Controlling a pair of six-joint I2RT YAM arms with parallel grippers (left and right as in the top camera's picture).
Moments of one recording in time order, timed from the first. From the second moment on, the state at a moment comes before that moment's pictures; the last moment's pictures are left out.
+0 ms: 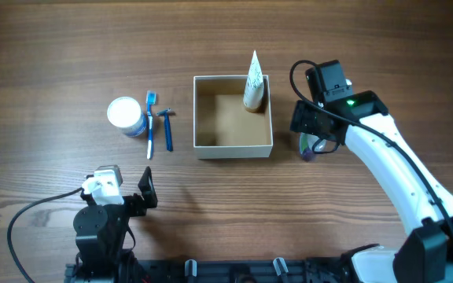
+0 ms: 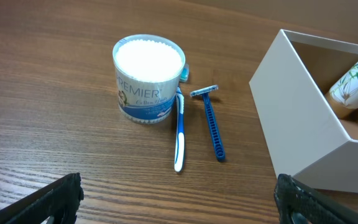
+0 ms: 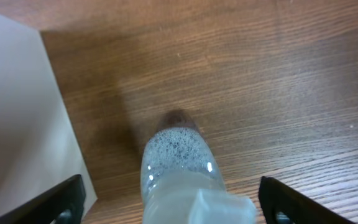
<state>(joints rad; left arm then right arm) 0.04 0.03 0.15 -0.54 0.07 -0.17 0.29 1.55 1.16 -0.90 0.17 0.52</state>
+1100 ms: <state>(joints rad) 0.04 0.03 0.15 -0.54 0.07 -0.17 0.29 1.27 1.19 -0.99 0.14 0.43</state>
